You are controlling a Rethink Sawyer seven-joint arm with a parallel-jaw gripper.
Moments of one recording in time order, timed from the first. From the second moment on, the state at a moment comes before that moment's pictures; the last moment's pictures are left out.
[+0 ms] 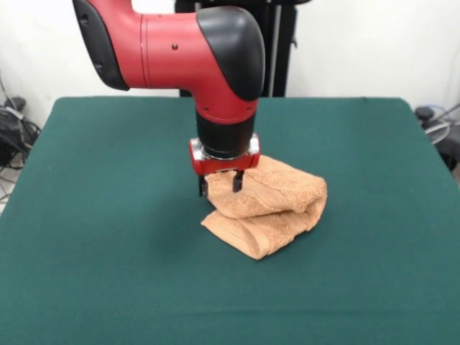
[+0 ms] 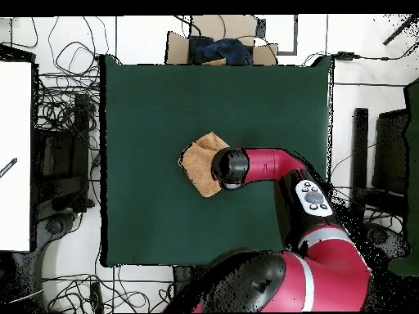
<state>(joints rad) -0.47 -0.40 0.25 1.53 -0.47 0.64 1.57</state>
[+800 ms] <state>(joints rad) -0.48 -0.40 0.27 1.53 -0.47 0.64 1.57</state>
